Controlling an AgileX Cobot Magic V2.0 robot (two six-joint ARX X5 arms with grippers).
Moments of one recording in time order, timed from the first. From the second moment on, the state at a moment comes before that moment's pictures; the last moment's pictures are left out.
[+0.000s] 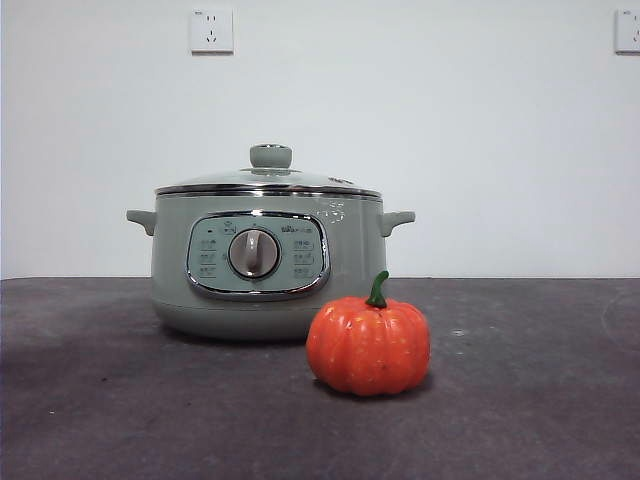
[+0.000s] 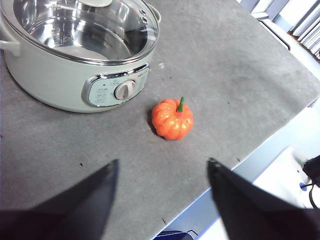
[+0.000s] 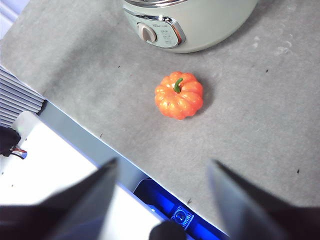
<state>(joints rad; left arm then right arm) -0.05 0.62 0.93 -1.01 0.67 0.08 0.21 0.83 1.12 -1.19 -0.52 -0.11</state>
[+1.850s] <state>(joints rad) -0.05 0.62 0.93 -1.00 0.68 0.08 0.69 1.65 1.12 -0.61 -0.18 -0.09</state>
